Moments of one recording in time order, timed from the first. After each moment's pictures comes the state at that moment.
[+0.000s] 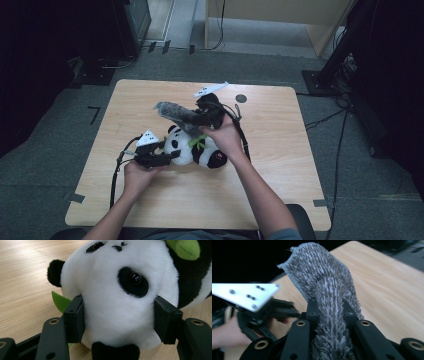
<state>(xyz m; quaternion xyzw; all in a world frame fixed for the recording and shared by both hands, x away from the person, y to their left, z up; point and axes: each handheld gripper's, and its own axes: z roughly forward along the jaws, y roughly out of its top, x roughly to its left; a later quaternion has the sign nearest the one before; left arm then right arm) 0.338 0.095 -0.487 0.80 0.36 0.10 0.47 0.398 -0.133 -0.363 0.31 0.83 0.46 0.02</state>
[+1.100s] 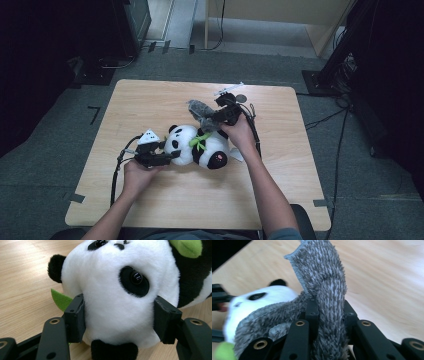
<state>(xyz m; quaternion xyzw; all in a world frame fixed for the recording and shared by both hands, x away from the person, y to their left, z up) 0.341 0.095 -0.485 0.80 0.37 0.08 0.46 0.443 -0.198 -0.407 0.44 0.82 0.36 0.06</state>
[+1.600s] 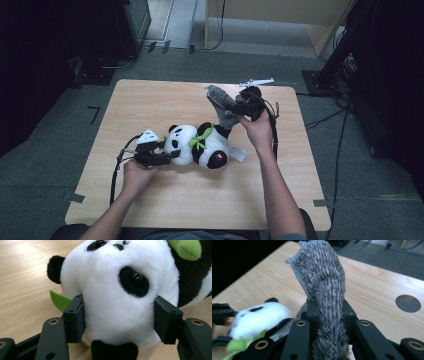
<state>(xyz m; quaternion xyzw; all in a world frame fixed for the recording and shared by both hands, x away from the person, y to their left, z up) 0.343 0.096 -0.486 0.80 0.37 0.08 0.46 0.420 -0.252 -0.366 0.46 0.77 0.43 0.11</state>
